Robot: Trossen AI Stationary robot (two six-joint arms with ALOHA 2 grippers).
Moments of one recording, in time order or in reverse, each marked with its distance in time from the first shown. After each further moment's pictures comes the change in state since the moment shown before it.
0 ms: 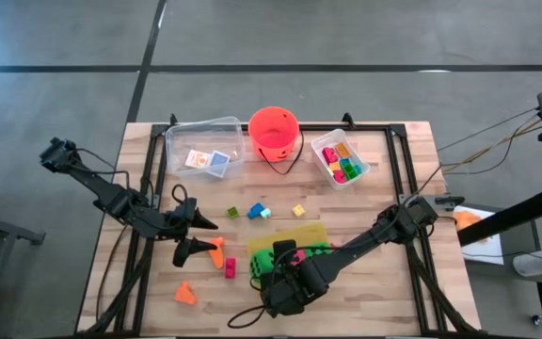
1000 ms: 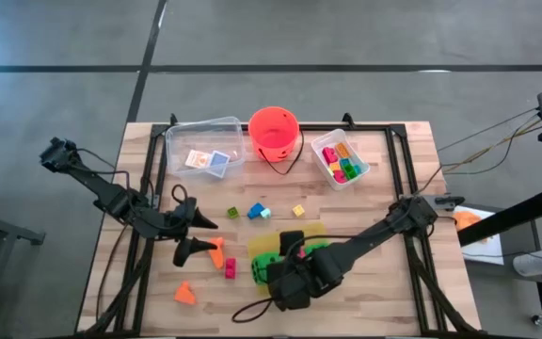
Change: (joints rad) left arm 0.000 0.002 0.000 -0.002 -0.016 0.013; right arm 0.000 -0.117 0.004 -0.061 0.048 0.014
